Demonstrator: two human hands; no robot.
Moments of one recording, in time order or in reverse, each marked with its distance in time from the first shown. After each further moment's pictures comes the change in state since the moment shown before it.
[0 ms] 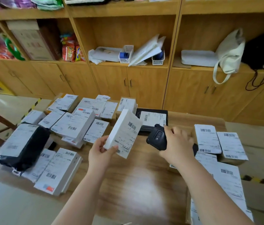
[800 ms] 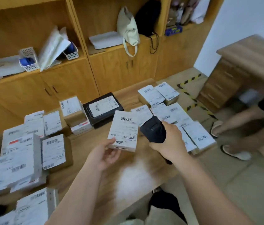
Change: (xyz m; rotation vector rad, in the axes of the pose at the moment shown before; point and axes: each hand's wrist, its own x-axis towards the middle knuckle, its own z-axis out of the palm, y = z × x) left_hand 0.032 -0.020 0.028 -0.149 -0.718 -0.838; right_hand -0.126 -0.018 0.080 0.584 0.370 0.645
